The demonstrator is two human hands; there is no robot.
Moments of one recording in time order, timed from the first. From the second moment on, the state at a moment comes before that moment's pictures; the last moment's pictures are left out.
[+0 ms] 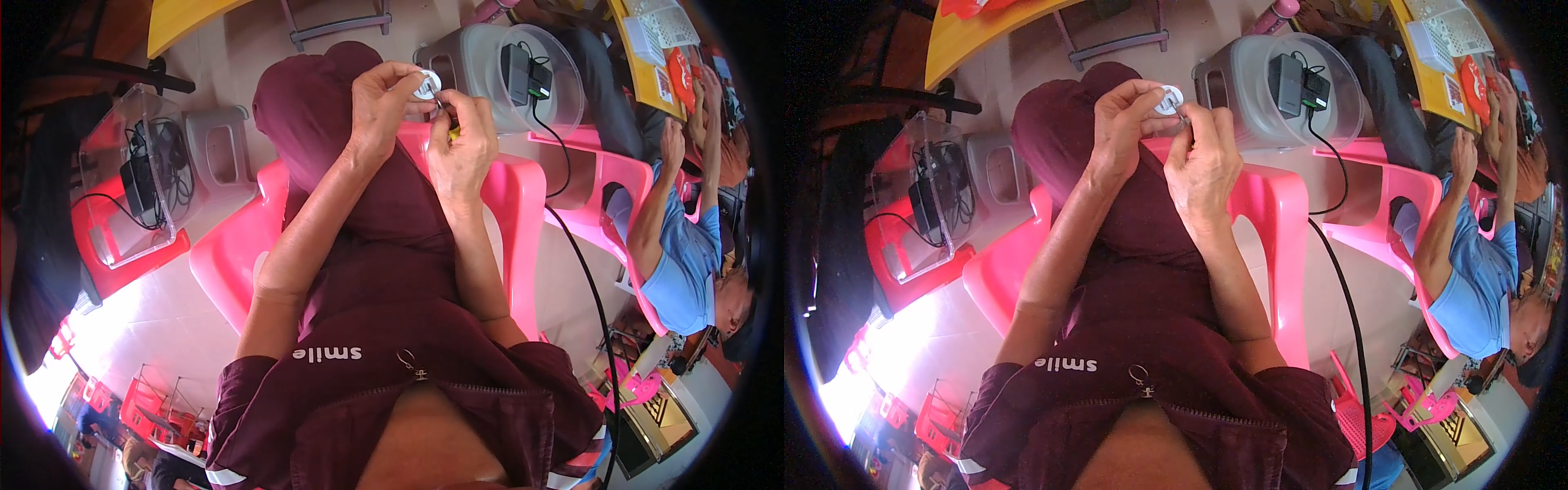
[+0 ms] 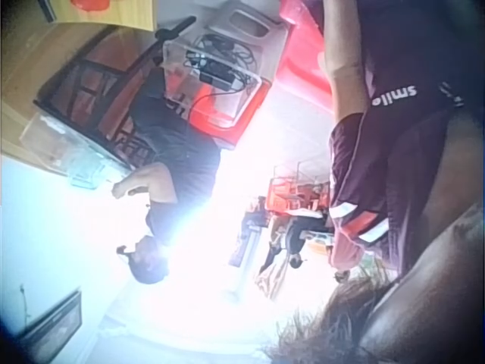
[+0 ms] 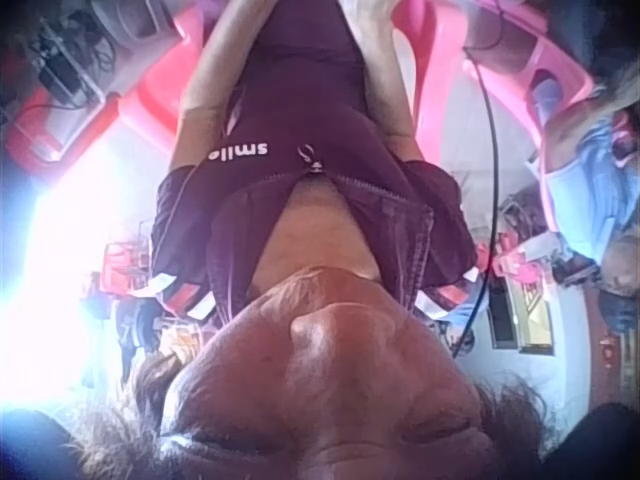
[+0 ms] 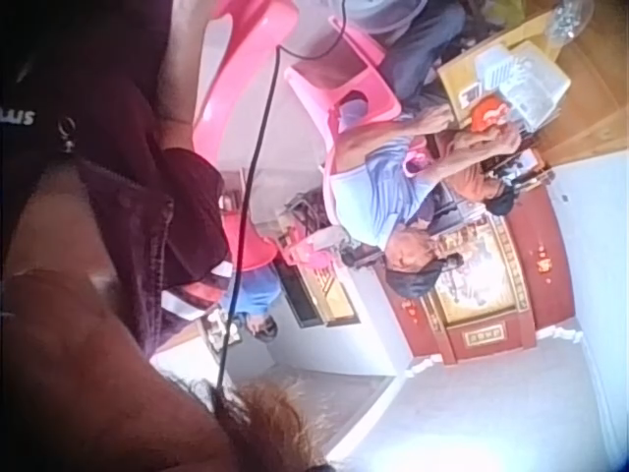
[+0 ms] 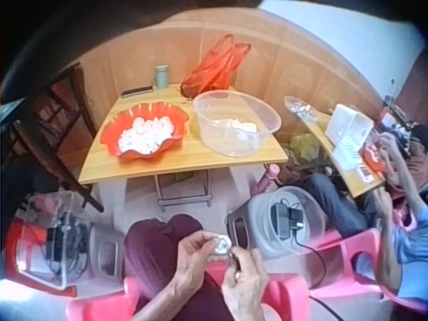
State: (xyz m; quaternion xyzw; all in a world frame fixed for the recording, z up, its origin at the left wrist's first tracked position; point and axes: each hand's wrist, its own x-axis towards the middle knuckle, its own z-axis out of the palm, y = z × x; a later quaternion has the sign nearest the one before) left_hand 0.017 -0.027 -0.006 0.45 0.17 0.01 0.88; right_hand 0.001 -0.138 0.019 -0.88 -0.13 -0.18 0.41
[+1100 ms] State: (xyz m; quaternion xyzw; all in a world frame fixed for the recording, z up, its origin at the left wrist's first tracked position) left_hand 0.016 -0.030 -0.014 0.53 0.10 0.04 0.84; right_hand 0.005 -0.129 0.015 -0.90 -0.11 -0.20 0.37
